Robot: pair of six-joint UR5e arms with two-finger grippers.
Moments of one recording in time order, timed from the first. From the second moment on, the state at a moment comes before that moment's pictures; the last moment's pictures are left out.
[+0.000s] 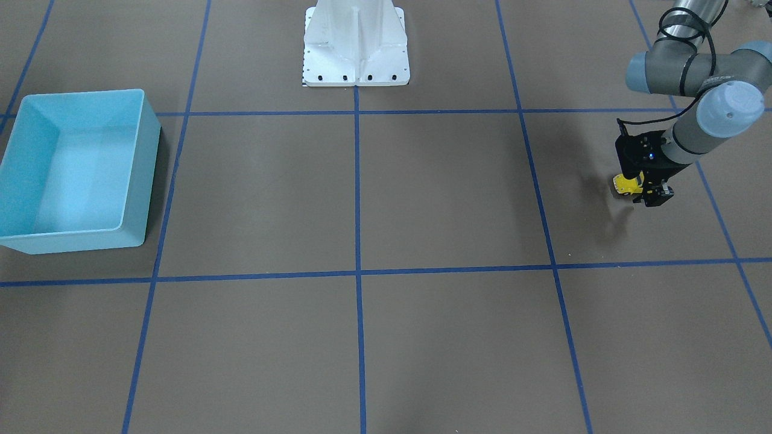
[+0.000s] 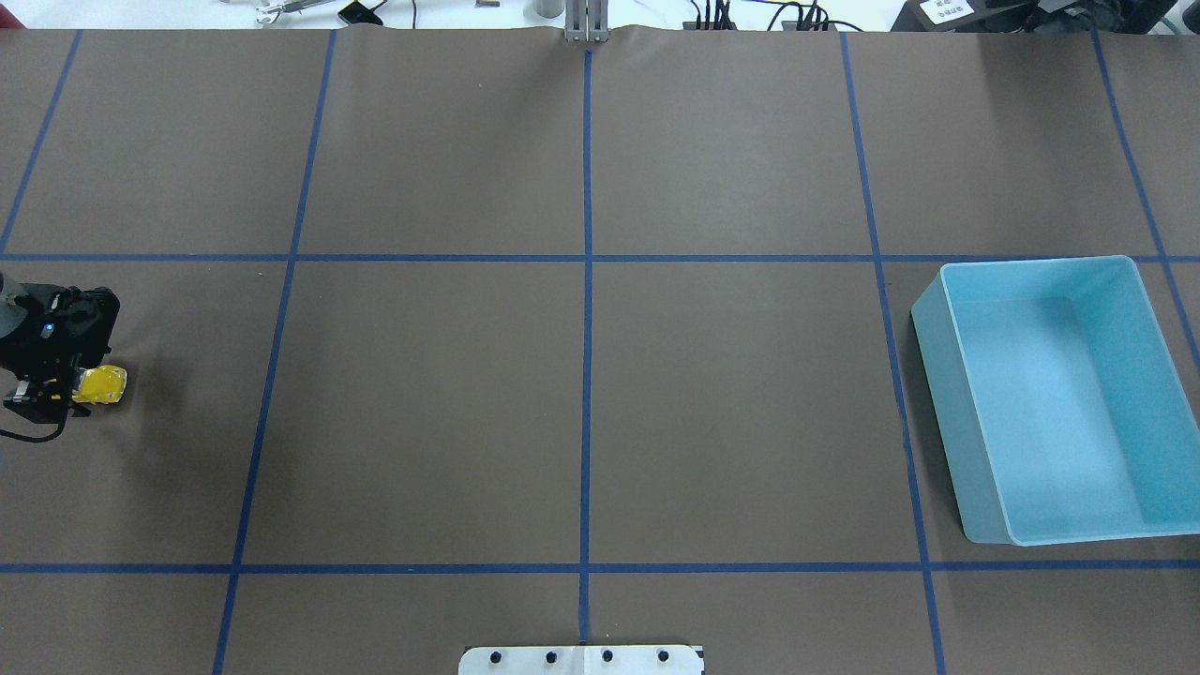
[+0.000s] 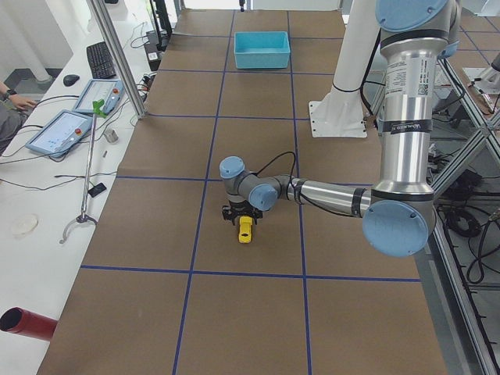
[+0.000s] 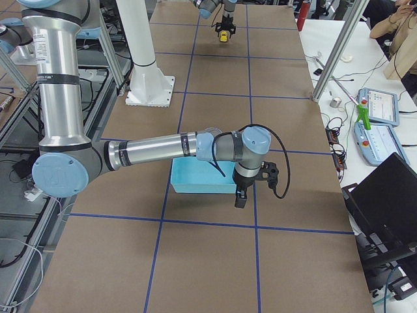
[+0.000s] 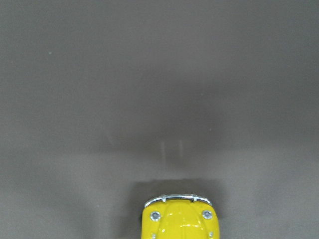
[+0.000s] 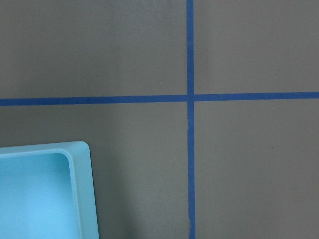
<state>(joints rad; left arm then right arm) -0.92 -1.55 -1.63 -1.92 -2.18 0.81 1.46 -1.53 1.71 -1.73 2.28 0.12</state>
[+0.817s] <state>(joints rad) -0.92 -1.53 -1.69 -1.93 -2.20 0.81 1.46 -1.53 1.71 -1.73 2.28 0.12</state>
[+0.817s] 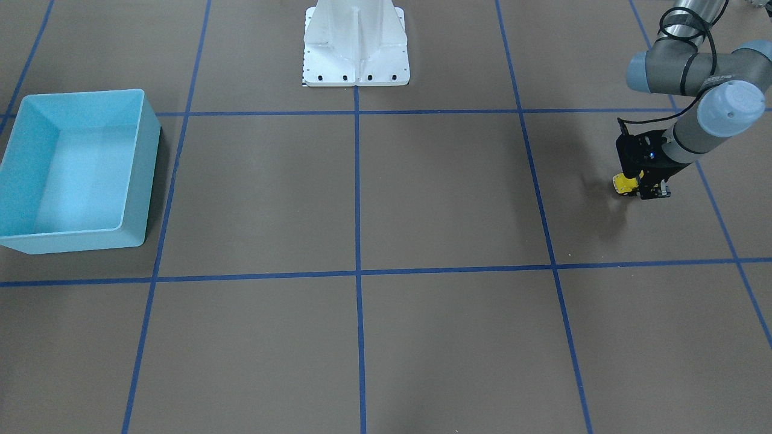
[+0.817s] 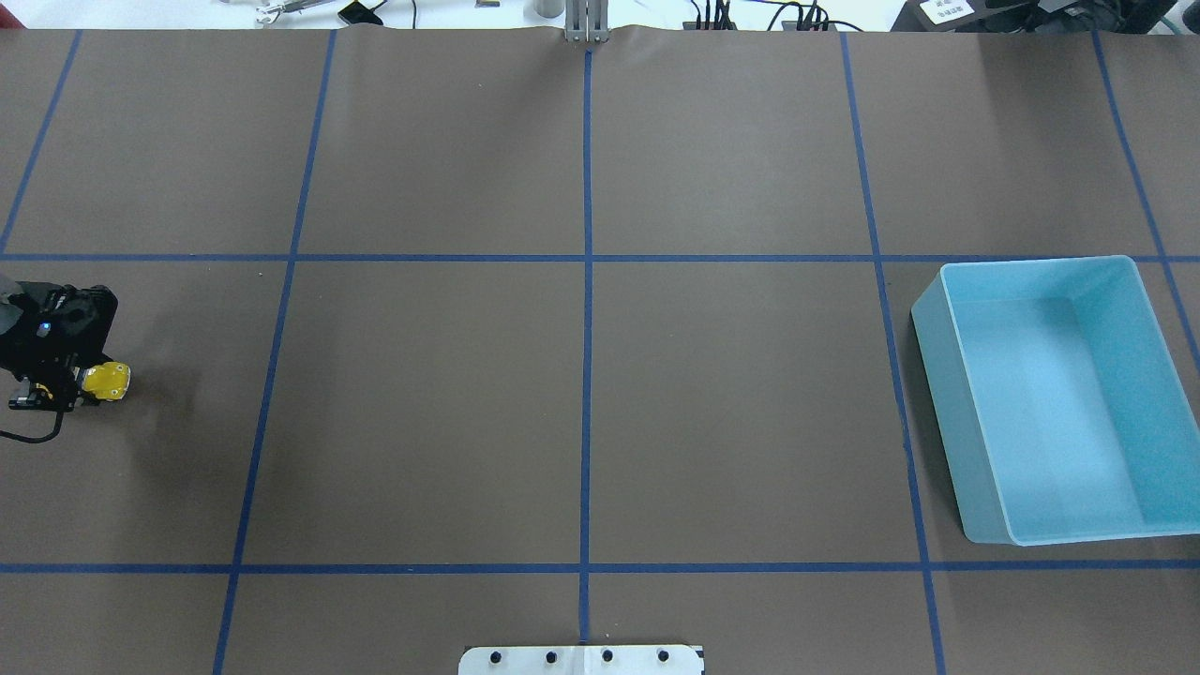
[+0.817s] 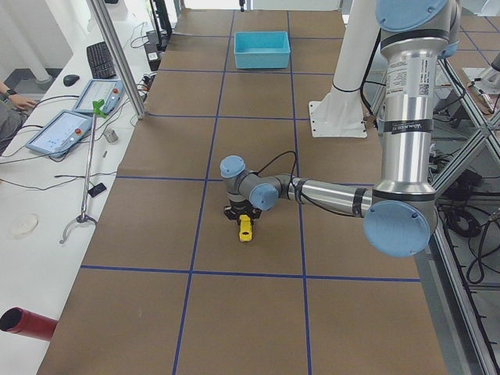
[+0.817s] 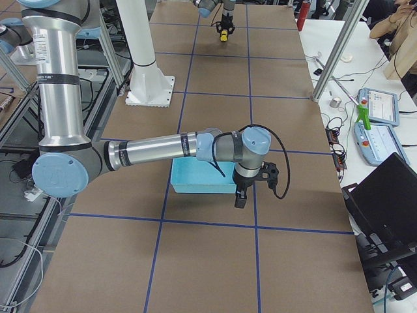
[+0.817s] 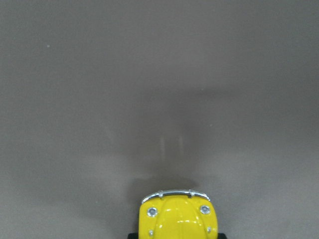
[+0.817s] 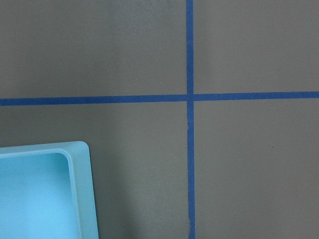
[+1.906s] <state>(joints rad) -0.93 -1.48 -1.57 -2.38 -2.29 0.80 1.46 -1.53 1.71 -1.73 2.28 0.12</state>
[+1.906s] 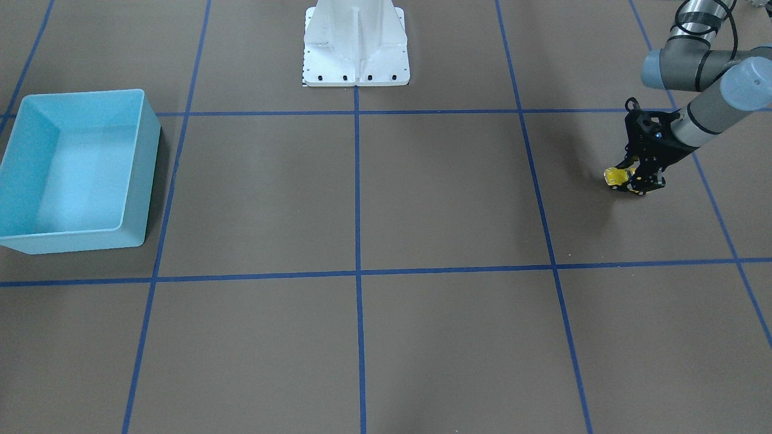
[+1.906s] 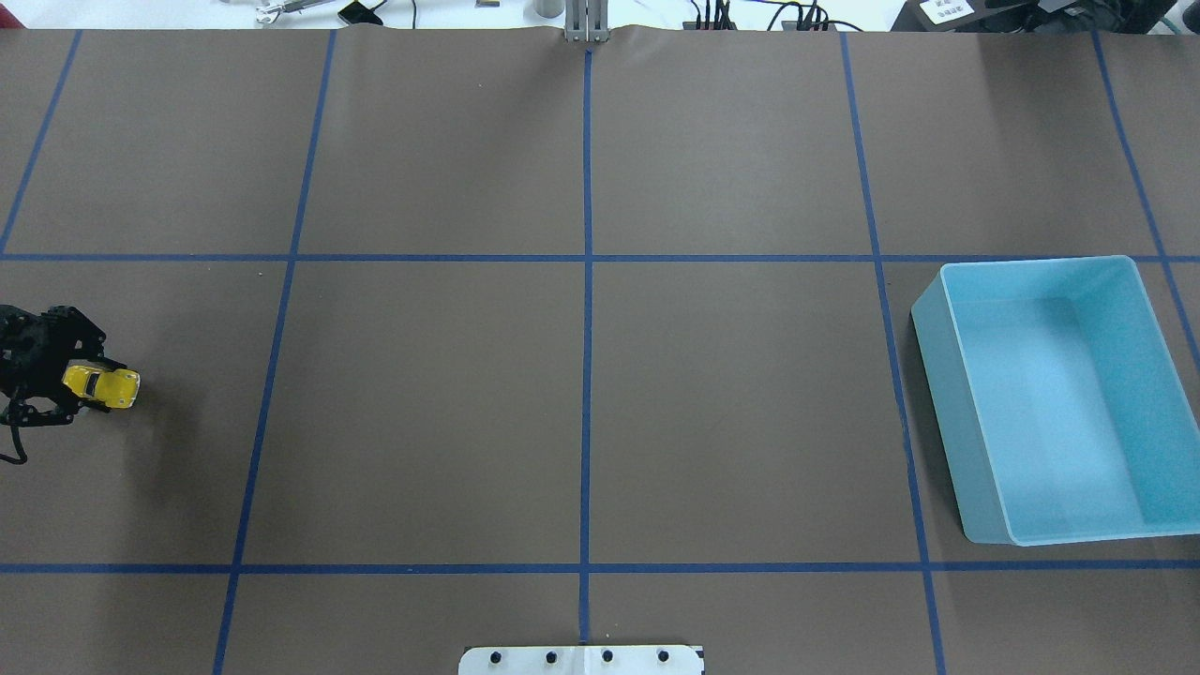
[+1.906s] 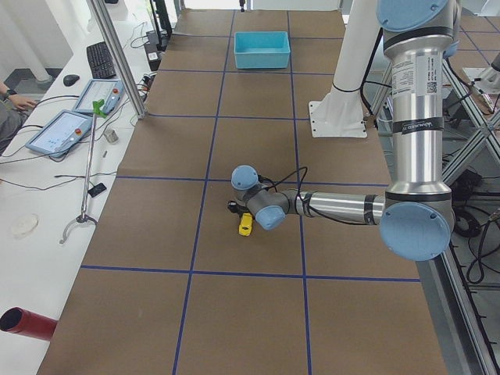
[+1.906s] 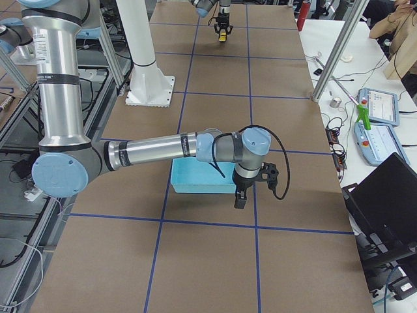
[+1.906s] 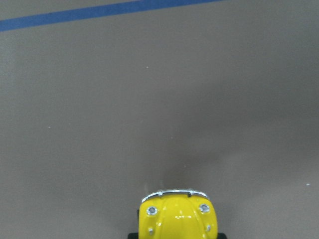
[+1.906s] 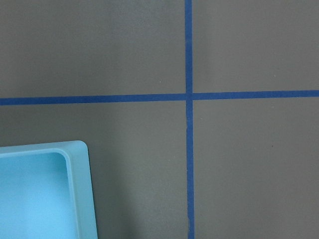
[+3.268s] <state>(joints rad) -0.96 -1.49 -1.52 -2.39 -2.40 0.74 1.46 -1.53 1.71 -1.73 2.28 0.12</state>
